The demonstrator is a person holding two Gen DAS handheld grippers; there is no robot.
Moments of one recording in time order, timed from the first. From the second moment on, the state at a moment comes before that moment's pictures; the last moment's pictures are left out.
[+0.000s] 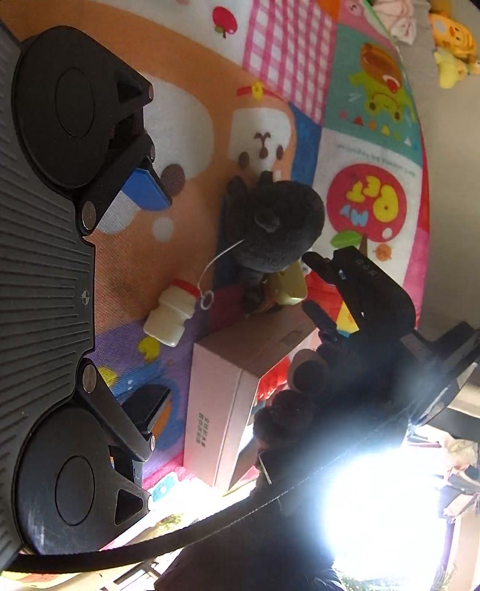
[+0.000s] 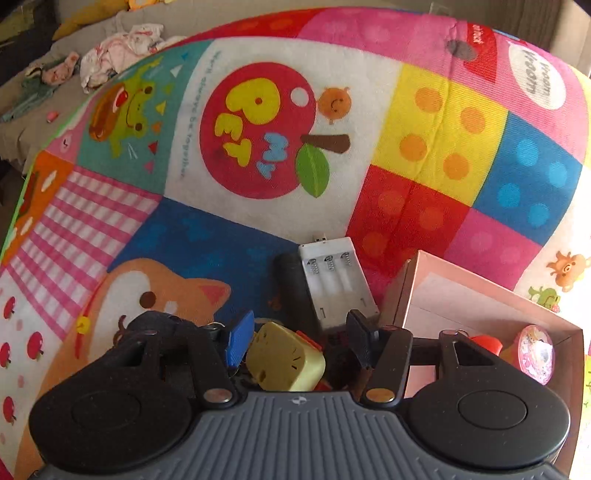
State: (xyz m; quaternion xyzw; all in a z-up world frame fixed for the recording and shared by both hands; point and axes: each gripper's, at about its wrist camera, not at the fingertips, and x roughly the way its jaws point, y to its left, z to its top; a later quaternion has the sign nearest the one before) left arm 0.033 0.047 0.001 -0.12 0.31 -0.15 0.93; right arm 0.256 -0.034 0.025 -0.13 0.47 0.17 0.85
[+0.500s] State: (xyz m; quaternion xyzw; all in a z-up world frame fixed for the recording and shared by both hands) left arm 0.034 0.049 -0.001 -0.13 0.31 -0.16 0.93; right arm 0.183 -0.093 0.100 -0.08 0.42 0.23 0.88
